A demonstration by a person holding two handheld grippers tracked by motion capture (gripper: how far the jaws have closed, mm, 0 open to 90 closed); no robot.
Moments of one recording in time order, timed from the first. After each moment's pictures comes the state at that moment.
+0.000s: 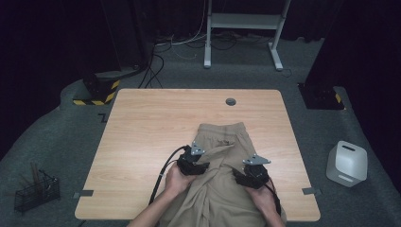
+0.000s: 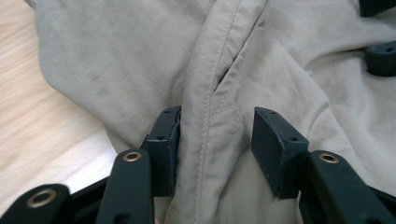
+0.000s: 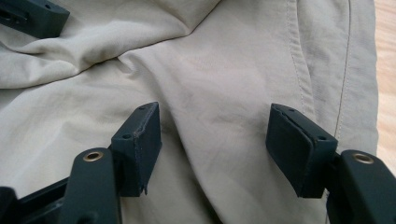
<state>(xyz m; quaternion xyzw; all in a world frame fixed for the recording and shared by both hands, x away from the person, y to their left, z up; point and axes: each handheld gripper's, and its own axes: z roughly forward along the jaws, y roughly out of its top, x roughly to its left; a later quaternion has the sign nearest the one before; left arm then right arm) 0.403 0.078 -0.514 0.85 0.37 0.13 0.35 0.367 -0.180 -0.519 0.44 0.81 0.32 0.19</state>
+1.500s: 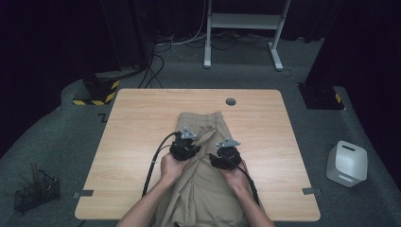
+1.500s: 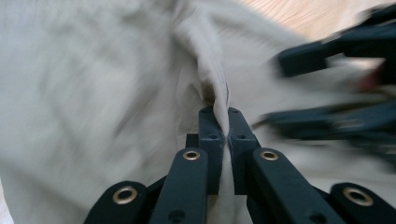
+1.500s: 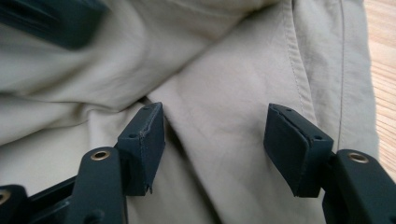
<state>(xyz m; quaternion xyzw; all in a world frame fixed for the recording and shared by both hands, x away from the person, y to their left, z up) 0.436 0.102 -0.495 0.82 0.41 0.12 0.38 0.421 -0.098 -0.519 0.43 0.81 0.33 0.19</state>
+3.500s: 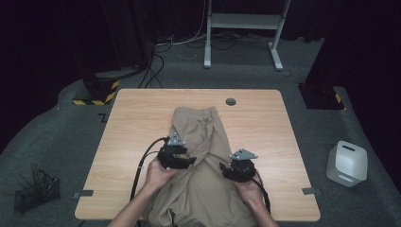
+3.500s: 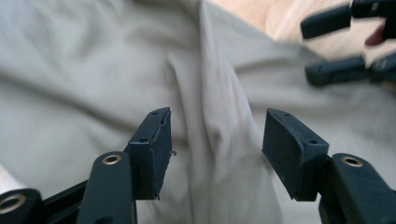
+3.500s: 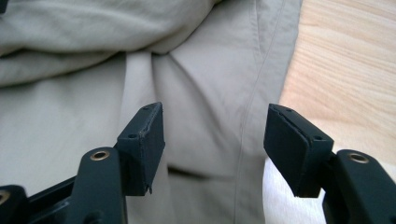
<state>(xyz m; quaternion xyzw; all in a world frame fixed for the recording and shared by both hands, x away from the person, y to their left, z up) 0.391 0.136 -0.472 0.84 0.37 0.09 0.39 0.374 -0.140 -0.503 0.41 0.81 0.36 0.20</state>
